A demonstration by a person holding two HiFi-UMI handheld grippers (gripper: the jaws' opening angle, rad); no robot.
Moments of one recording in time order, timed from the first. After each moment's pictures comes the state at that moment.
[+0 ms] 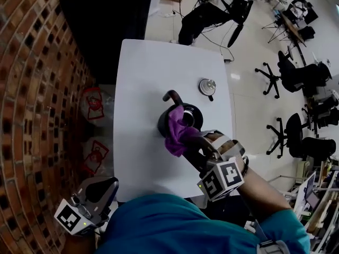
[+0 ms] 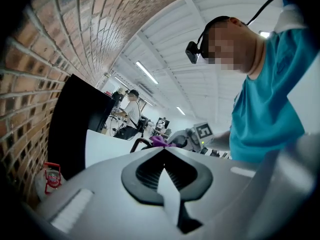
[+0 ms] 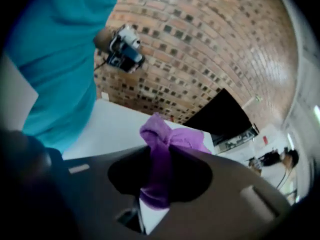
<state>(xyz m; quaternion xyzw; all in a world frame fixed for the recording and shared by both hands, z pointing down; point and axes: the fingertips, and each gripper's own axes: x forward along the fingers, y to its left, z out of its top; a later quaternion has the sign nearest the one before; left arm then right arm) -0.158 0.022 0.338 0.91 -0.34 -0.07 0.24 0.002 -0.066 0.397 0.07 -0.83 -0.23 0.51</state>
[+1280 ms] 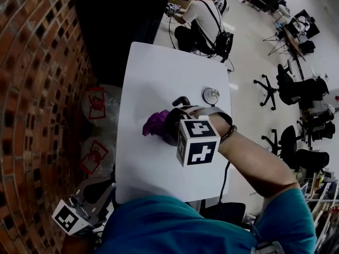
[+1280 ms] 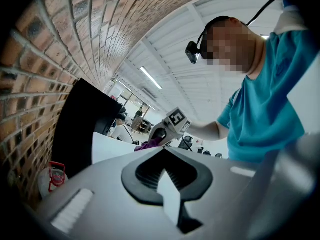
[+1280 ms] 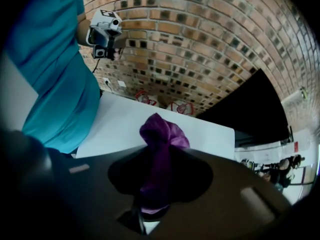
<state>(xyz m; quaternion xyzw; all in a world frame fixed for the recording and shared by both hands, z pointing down) -0.186 0.024 0.343 0.90 -0.36 -0.10 0.24 -0.065 -0.127 0.421 -0.08 -0.75 -0.16 0.63</state>
